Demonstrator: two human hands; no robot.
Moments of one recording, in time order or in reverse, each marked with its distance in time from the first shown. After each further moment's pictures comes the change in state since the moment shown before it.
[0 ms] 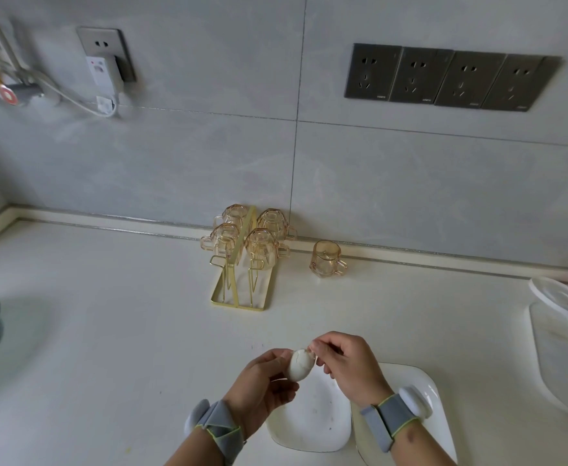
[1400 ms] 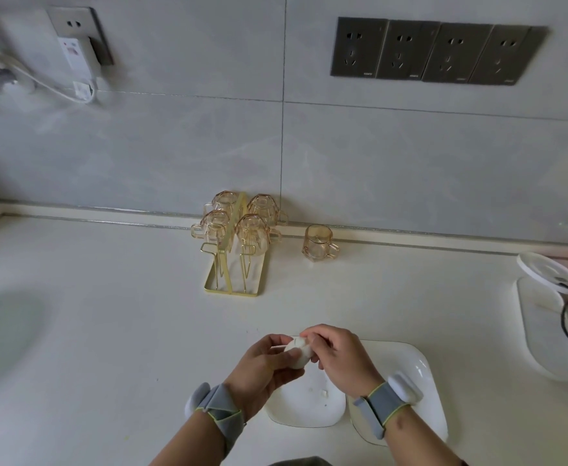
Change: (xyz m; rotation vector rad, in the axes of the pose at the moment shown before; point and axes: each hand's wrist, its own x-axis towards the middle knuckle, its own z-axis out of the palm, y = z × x) left_hand 0.000 -0.005 0.005 0.001 -0.078 0.027; right_hand -0.012 0.014 0.007 -0.144 -0.009 -0.042
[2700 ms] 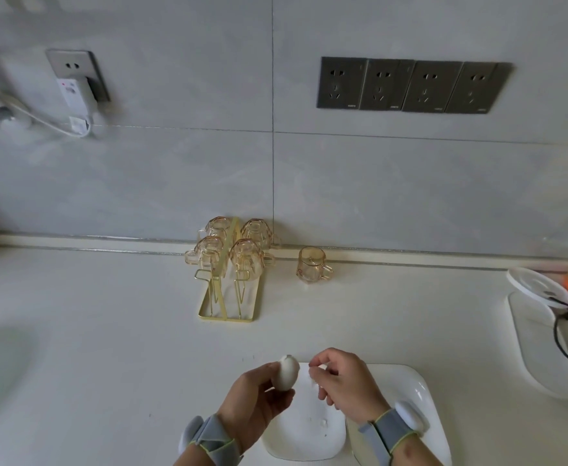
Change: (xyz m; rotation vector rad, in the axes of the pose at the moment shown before) left_hand 0.004 0.004 0.001 -0.159 0.150 -0.119; right_hand -0.003 0.005 -0.009 0.039 0.000 0.175
